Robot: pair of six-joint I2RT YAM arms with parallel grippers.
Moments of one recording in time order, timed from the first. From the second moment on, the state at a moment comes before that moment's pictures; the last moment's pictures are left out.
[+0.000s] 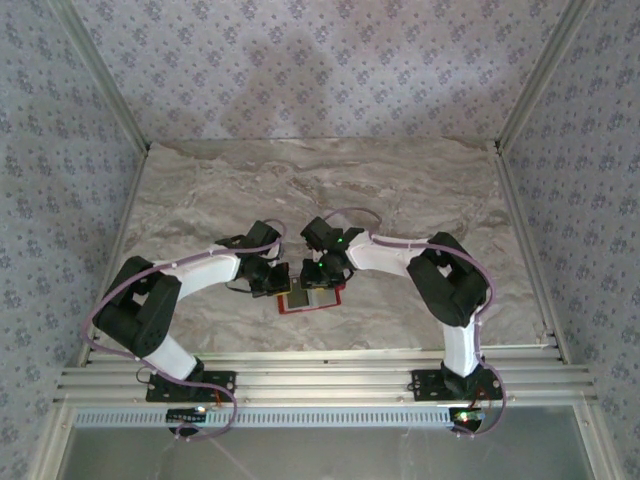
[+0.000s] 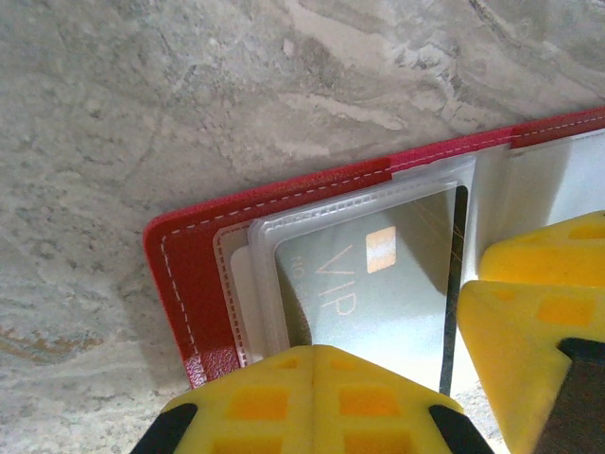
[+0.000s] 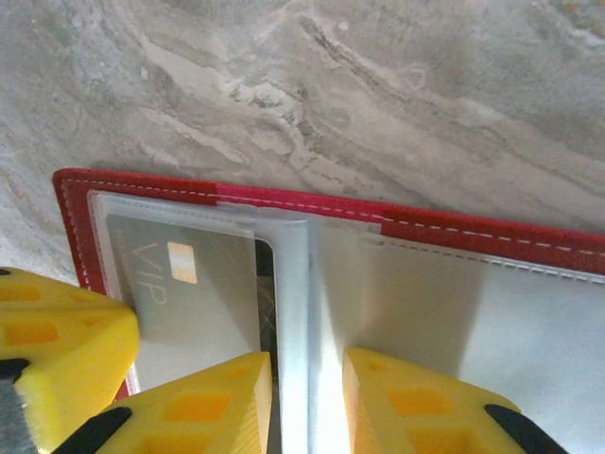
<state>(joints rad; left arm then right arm) -0.58 1.57 0.82 -0.49 0.34 -0.68 0.83 1.91 1.23 -0.52 -0.28 0.71</state>
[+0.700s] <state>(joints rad) -0.58 1.57 0.82 -0.49 0.33 -0.68 0.83 1.92 1.21 -0.41 -0.37 0.72</state>
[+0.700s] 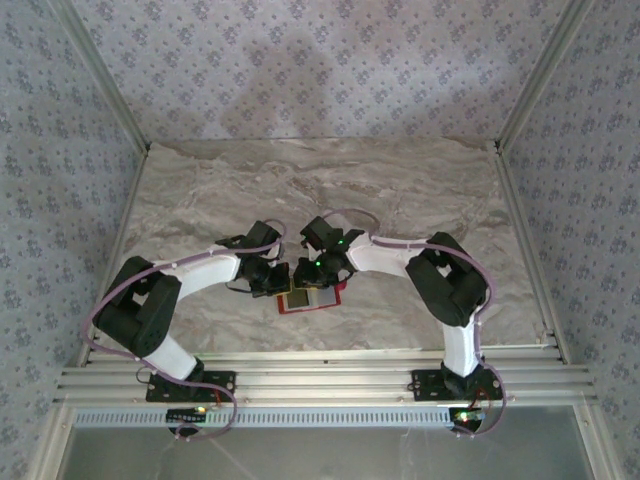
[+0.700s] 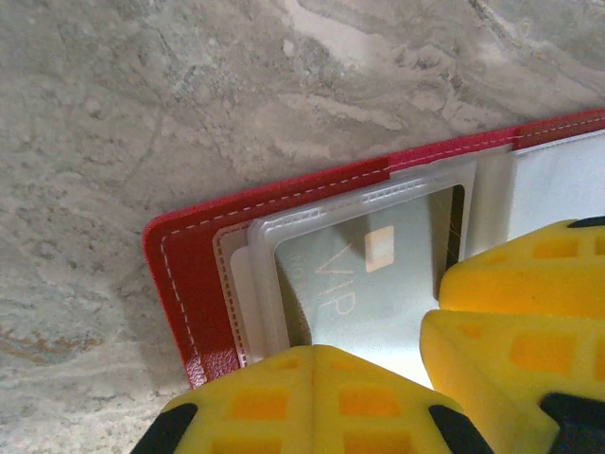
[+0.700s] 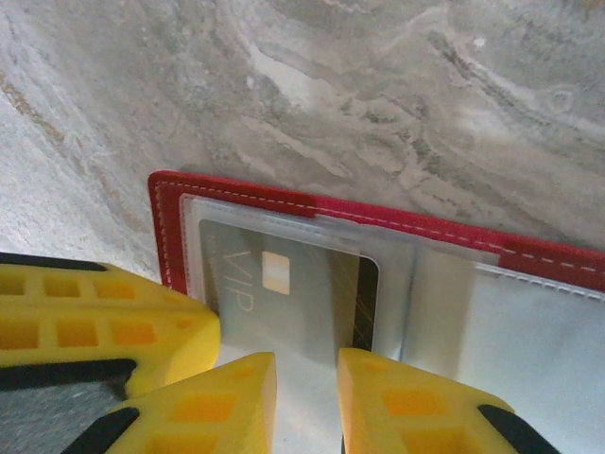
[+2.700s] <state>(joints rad) -0.65 1.66 0.92 -0.58 0.29 -0.64 0.74 1.88 1.07 -0.30 -0.48 0.73</state>
